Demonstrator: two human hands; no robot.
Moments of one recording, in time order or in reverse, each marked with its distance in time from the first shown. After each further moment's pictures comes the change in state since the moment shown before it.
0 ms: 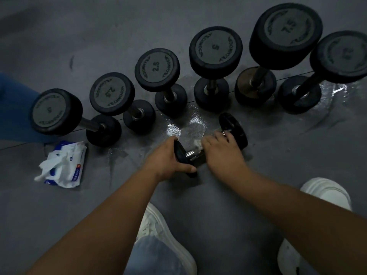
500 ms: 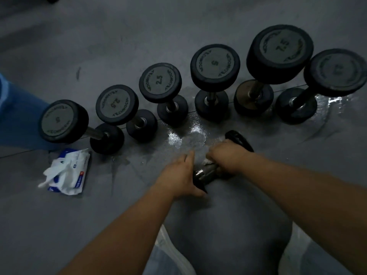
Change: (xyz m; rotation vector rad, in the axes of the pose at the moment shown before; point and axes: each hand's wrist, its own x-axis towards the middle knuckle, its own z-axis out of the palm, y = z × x) left_hand -0.018 0.027 0.024 0.375 -0.061 0.189; right_hand 0.034 0.032 -0.026 -0.036 -0.467 -0.370
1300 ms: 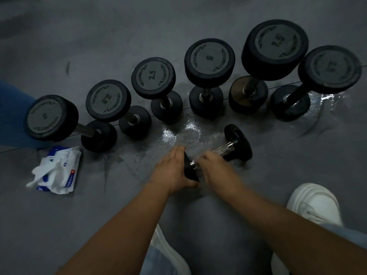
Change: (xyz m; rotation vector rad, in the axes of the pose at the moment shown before) left_hand 0.008 -0.007 0.008 -0.141 0.083 -0.074; right_hand -0.027 -0.051 0.047 0.522 0.512 0.250
